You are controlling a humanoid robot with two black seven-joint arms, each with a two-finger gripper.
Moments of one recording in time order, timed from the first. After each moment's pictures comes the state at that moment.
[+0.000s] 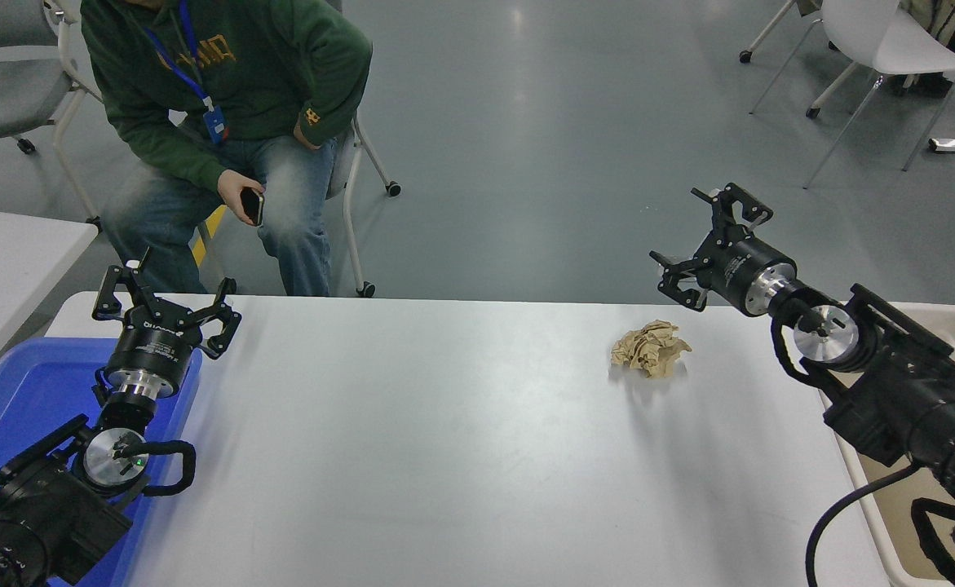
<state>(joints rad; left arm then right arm) -0.55 0.33 -0.83 -0.44 -0.19 -0.66 -0.49 0.83 -0.18 0.69 0.55 0.08 0.31 0.08</state>
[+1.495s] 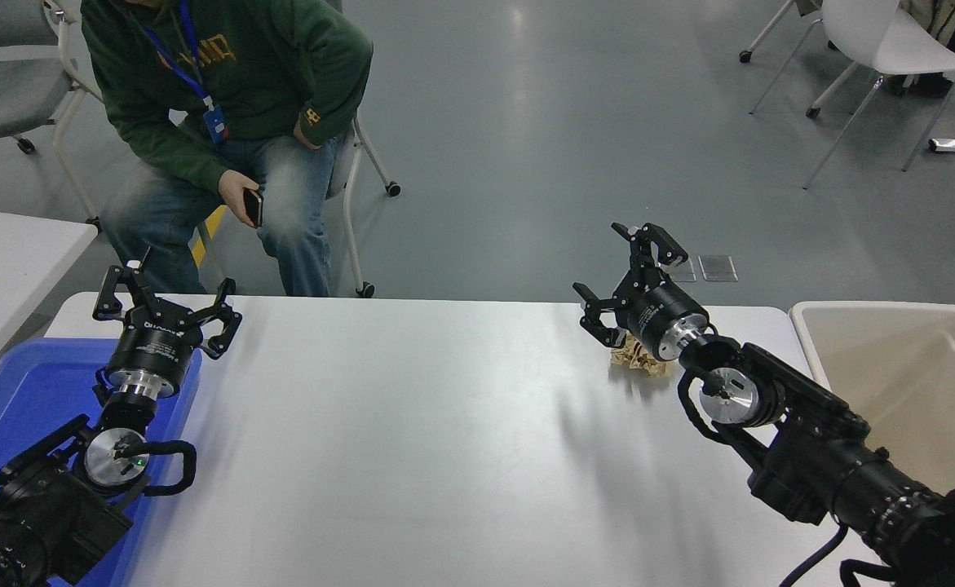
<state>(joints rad) -0.55 0.33 -0.83 -0.45 -0.19 -0.66 -0.49 0.74 -0.09 0.71 0.62 -0.25 0.18 0.30</state>
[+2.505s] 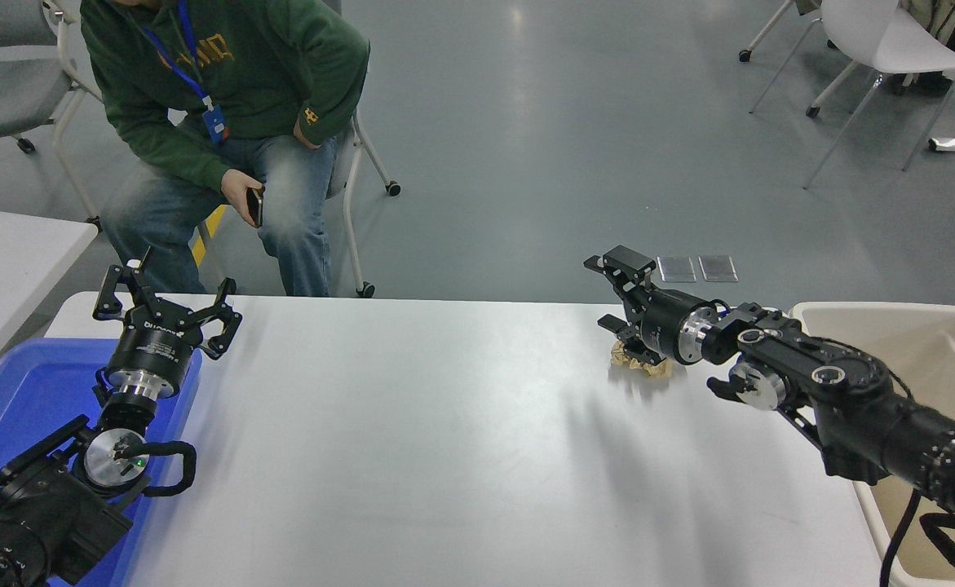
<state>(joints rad) -0.55 0.33 -0.83 -0.45 -0.19 -0.66 -0.49 0.99 -0.25 0.14 0.63 -0.45 0.16 0.16</state>
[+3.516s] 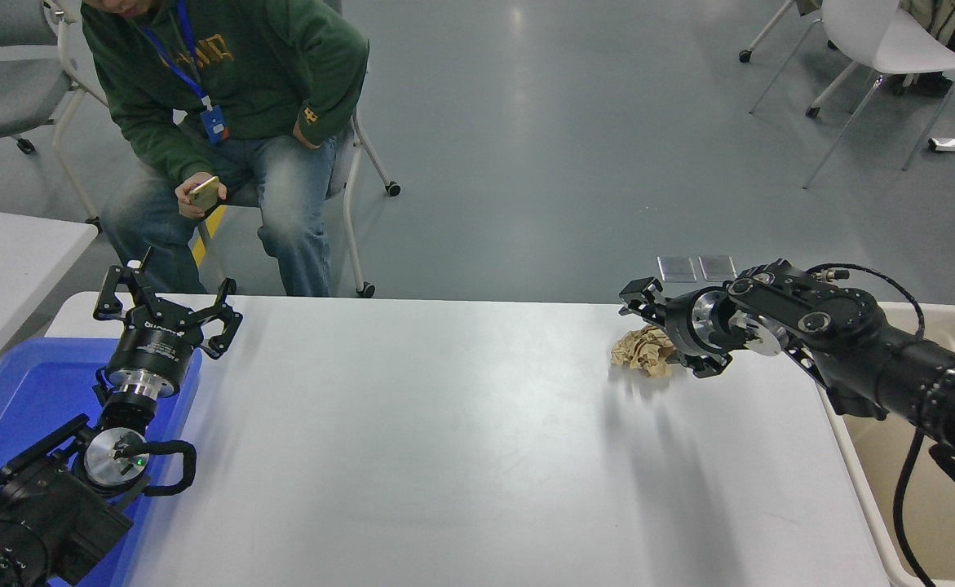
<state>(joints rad) -0.55 0.33 -0.83 -0.45 -0.19 -0.66 -0.49 1.13 -0.11 -0.04 0.43 -0.36 0.20 -0.36</state>
